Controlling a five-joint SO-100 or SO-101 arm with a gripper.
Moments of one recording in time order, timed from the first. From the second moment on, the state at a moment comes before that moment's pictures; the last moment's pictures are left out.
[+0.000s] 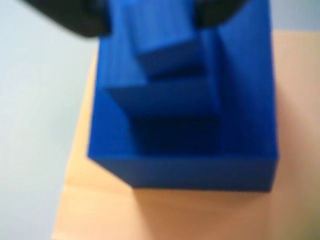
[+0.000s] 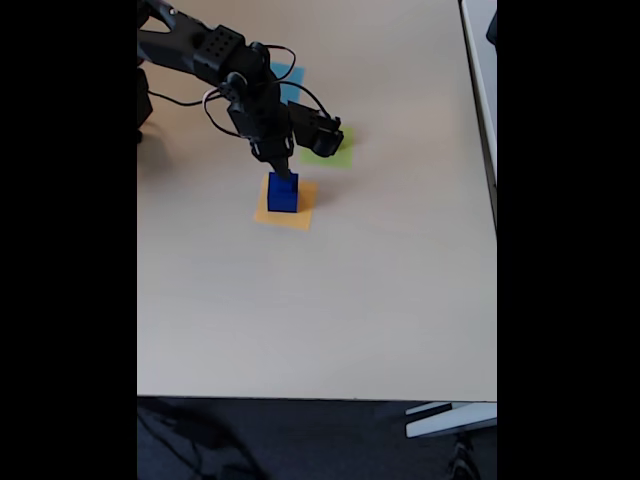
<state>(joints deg) 28.7 80.8 80.7 68.9 56.7</state>
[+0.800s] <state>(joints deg) 23.9 80.9 80.7 67.0 59.3</state>
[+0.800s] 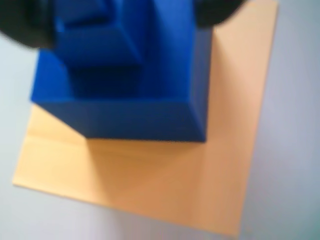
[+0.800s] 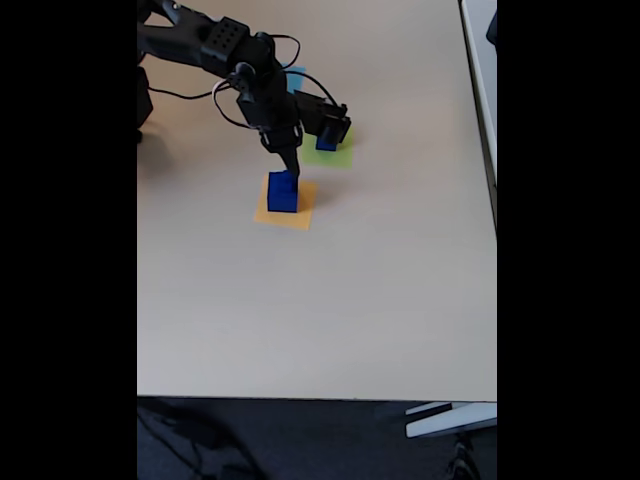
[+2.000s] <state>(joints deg) 1.8 72.0 80.7 44.8 82.3</state>
